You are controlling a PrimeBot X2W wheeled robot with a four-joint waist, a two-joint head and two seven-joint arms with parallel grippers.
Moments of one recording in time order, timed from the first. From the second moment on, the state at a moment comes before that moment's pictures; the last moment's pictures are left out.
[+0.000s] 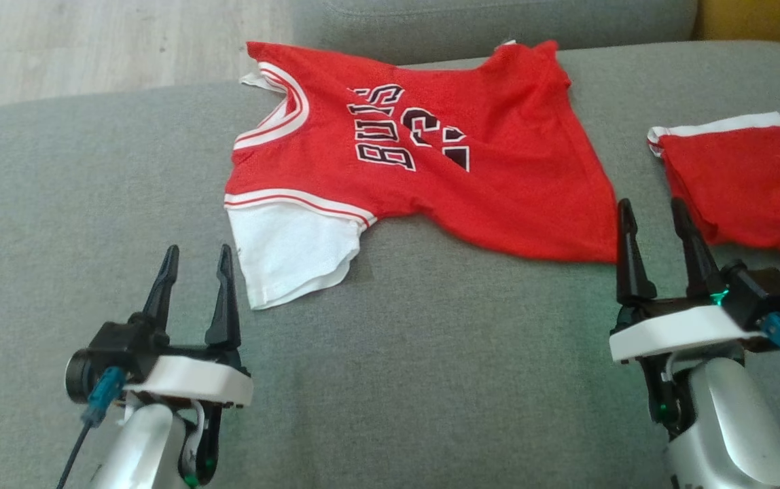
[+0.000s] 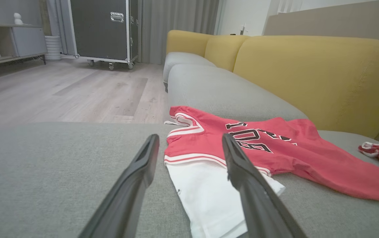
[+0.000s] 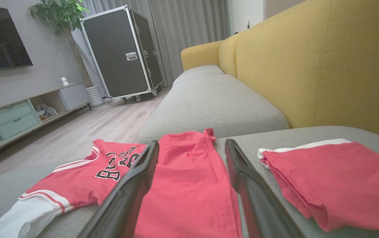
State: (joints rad) left arm -0.22 0.17 -0.28 0.35 -0.39 0.02 -0.26; right arm -0.23 -0.05 0.03 0.35 0.20 0.13 -0.26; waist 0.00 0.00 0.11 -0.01
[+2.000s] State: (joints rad) left arm -0.38 0.13 -0.28 0.43 -0.42 0.00 -0.25; right arm -0.54 -0.06 0.12 1.00 0.43 0.13 -0.14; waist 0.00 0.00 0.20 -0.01
